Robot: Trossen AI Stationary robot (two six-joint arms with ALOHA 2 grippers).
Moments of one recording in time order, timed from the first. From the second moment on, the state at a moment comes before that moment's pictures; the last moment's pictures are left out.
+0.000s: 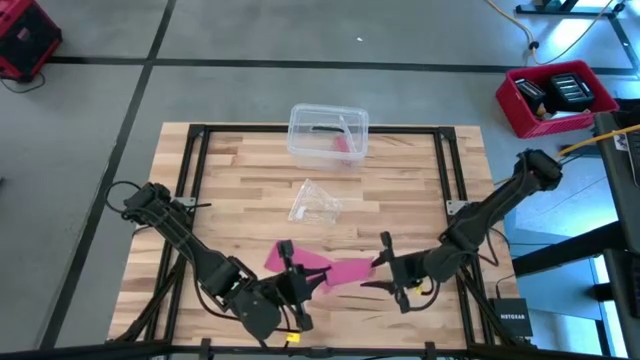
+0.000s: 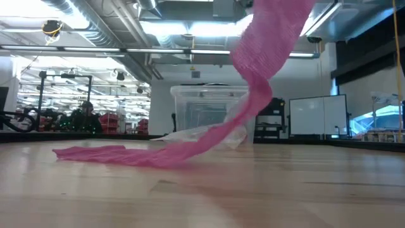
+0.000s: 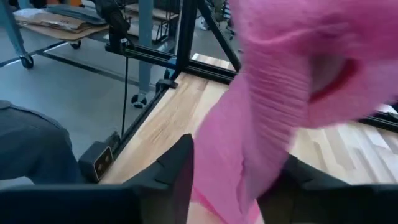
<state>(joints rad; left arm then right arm) -0.68 1.83 1.75 -0.40 -1.04 -0.15 0.71 1.29 0.82 0.17 0.46 -0.02</state>
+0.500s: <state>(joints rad) -0.71 1.83 1.71 -0.56 -1.03 -0.22 0.95 1.26 1.14 -0.13 0.57 -0.03</state>
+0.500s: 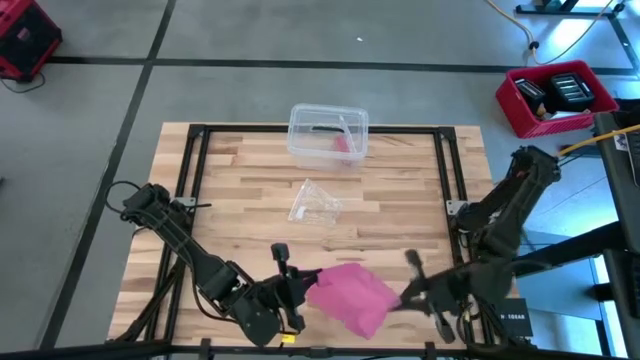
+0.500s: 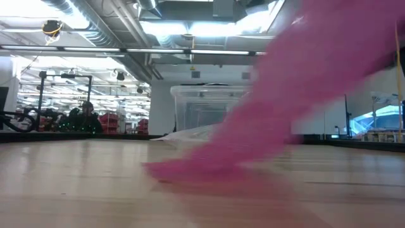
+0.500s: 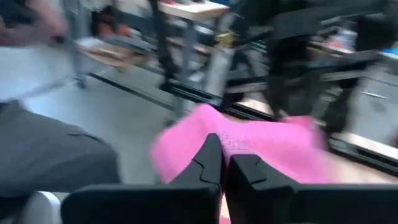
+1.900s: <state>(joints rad) -0.83 1.83 1.73 0.46 -1.16 0.96 0.77 1.13 1.23 -0.73 0.37 0.40</state>
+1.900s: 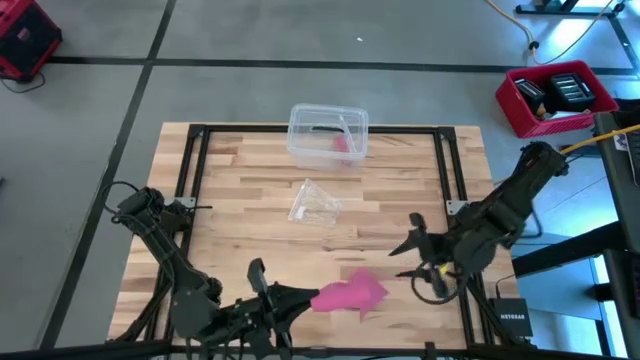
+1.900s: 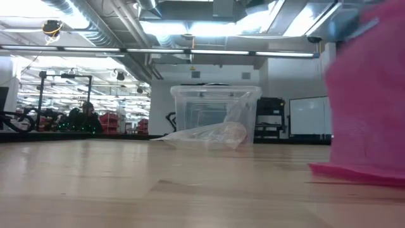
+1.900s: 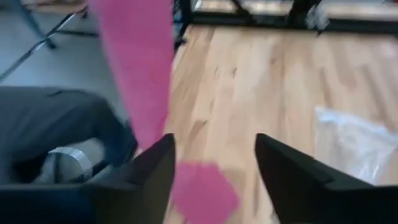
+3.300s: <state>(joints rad) -0.68 1.81 1.76 0.45 -1.54 0.92 0.73 1.55 1.01 -0.28 0.74 0.84</state>
